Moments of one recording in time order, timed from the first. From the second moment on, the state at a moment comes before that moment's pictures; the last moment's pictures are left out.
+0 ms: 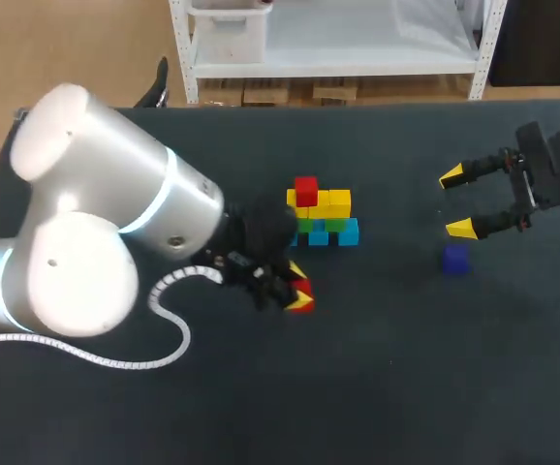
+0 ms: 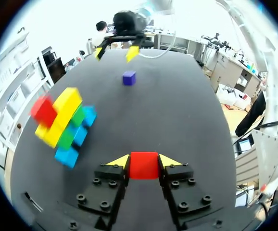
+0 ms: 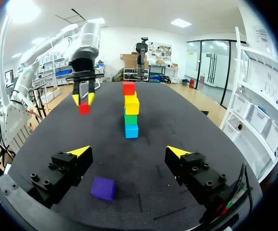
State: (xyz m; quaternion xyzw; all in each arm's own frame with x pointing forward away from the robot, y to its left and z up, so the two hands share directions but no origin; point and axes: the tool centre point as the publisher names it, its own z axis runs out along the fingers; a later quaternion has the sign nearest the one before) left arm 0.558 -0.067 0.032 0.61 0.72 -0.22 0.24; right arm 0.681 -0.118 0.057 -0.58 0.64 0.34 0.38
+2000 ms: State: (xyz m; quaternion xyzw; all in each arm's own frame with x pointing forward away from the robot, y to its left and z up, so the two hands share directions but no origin) left arm 0.544 -0.010 0.046 0.65 0.71 -0.17 0.22; right arm 0.681 -0.118 0.057 -0.58 0.64 0.34 0.38
